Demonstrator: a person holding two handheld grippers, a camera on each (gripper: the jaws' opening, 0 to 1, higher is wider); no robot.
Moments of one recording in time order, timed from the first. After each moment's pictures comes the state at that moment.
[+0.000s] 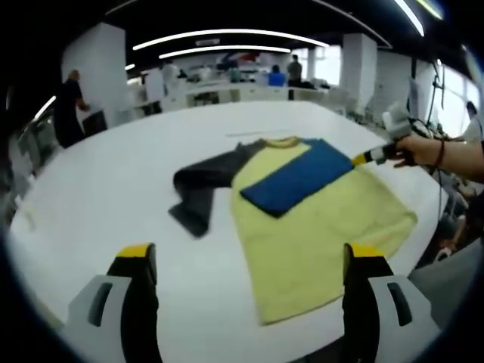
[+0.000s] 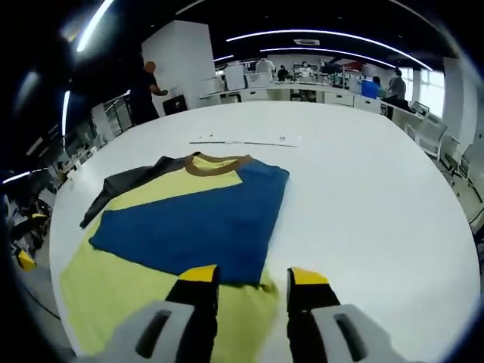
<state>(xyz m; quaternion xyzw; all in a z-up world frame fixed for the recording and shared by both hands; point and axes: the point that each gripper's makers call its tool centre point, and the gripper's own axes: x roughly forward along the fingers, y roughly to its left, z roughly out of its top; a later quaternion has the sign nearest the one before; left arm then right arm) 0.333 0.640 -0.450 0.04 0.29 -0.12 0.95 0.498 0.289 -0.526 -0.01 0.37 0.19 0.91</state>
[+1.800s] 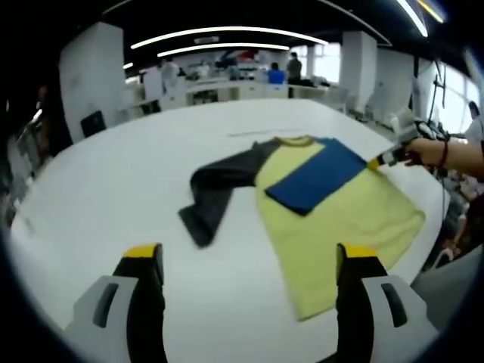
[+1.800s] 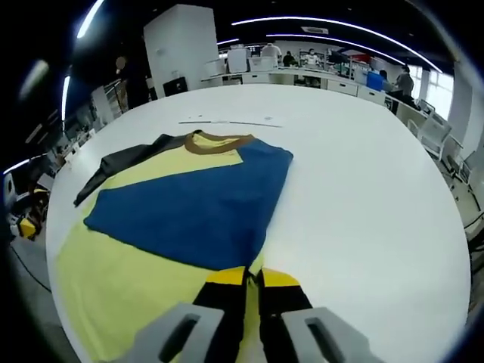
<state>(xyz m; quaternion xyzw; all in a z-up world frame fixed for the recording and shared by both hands) 0.357 0.645 -0.449 0.04 0.30 -0.13 0.95 0.494 0.243 -0.534 -0.03 0.41 0.20 0.89</state>
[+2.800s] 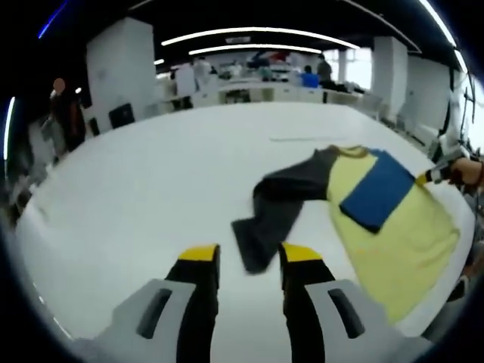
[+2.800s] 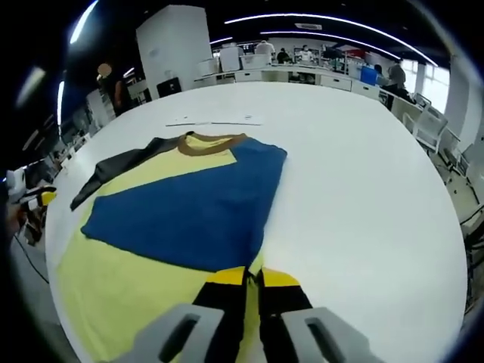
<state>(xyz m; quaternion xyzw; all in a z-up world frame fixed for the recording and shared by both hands) 0.418 0.705 -0.466 0.03 0.30 -0.03 0.95 0.499 0.220 -0.531 -0.03 0.42 0.18 0.89</state>
